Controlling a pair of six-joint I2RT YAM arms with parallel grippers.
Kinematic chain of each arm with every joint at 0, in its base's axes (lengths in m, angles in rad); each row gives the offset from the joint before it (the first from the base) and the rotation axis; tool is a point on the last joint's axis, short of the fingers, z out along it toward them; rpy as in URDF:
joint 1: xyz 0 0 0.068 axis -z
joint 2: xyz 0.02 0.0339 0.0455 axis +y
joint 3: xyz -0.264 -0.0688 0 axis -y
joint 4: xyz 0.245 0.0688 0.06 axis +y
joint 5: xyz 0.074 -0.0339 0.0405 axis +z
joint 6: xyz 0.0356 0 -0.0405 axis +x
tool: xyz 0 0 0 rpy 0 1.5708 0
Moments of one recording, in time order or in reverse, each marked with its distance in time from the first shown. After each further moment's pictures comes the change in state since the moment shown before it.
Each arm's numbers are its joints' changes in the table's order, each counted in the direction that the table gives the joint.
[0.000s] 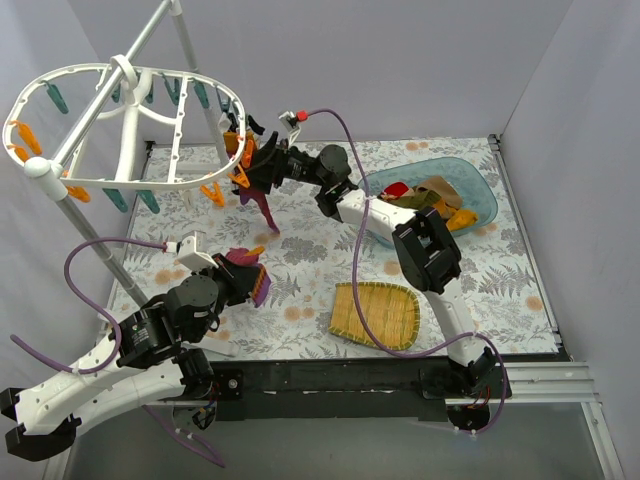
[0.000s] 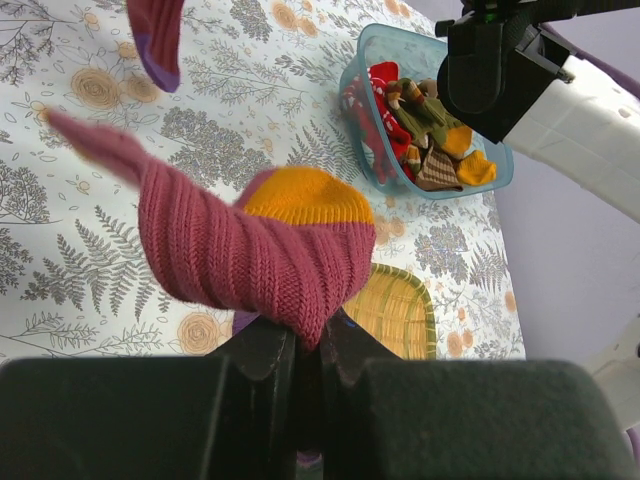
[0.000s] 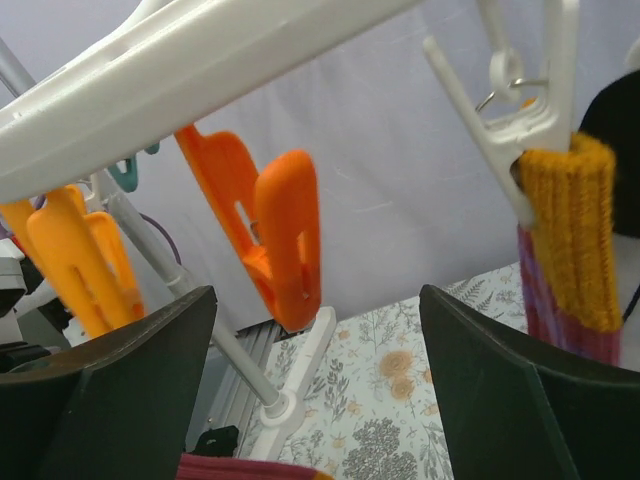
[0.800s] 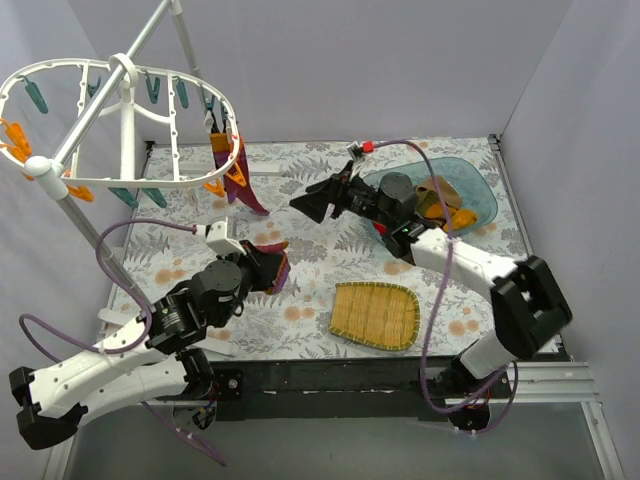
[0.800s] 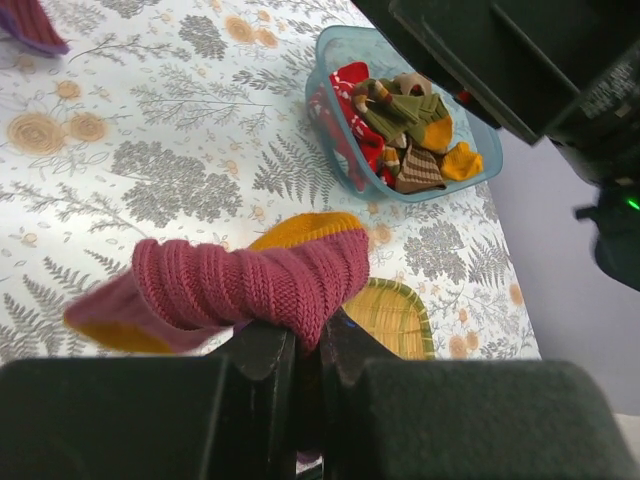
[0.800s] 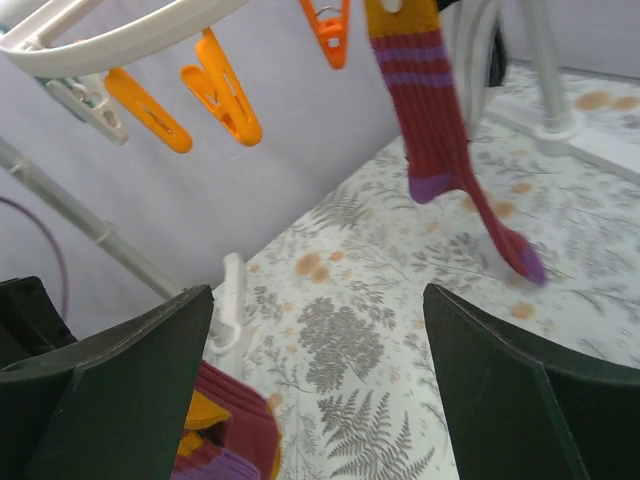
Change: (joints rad) left arm 0.000 0.151 0.006 -0.205 -0.036 0.126; right arm 0.066 -0.660 -0.769 0.260 -0.243 -0.273
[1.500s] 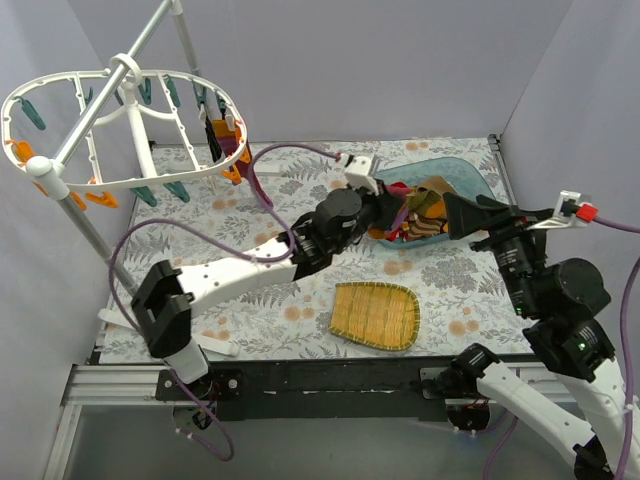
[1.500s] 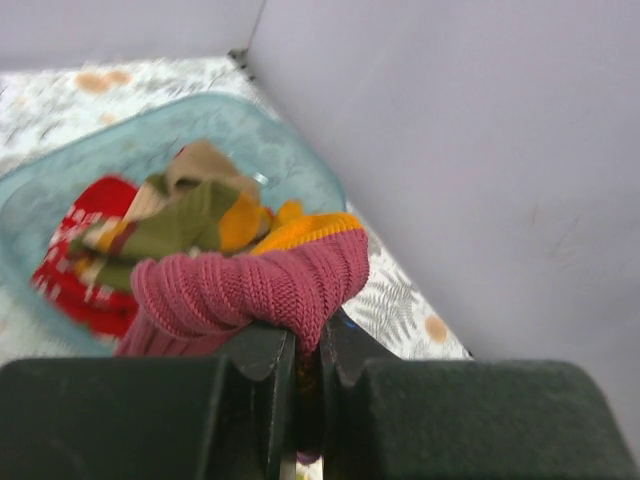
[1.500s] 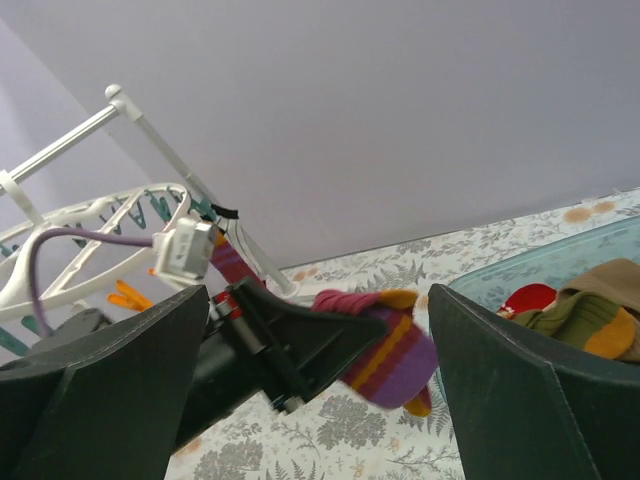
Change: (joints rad) left arm -0.009 0.908 0.525 -0.628 -0.300 0.315; right arm 0.000 -1.090 -0.065 0.935 -0.903 -0.158
